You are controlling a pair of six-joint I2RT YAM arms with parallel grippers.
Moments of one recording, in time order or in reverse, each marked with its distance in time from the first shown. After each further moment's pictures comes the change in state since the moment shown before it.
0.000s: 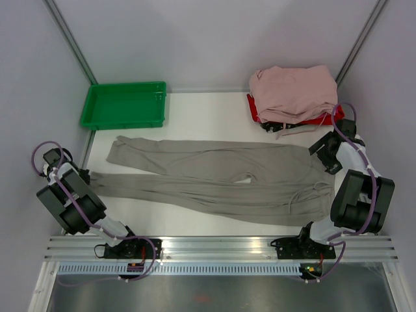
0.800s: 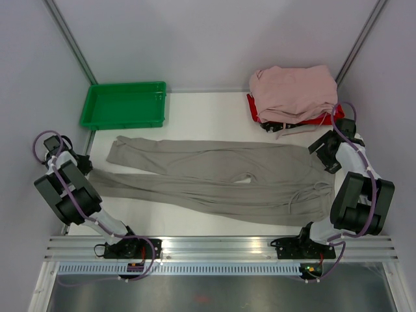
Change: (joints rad) left arm -0.068 0.098 0.165 -0.049 0.090 -0.126; right arm 0.010 -0.023 0.000 0.000 0.002 0.009
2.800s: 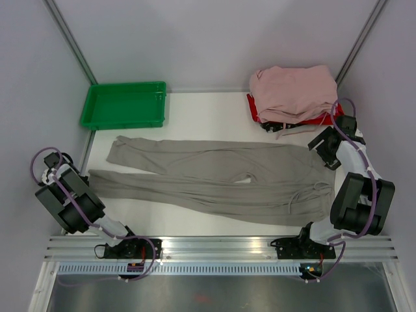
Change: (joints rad) left arm 0.090 -0.076 -0.172 -0.051 -0.219 0.066; right arm 0.008 0.004 0.032 0.003 -0.024 -0.035
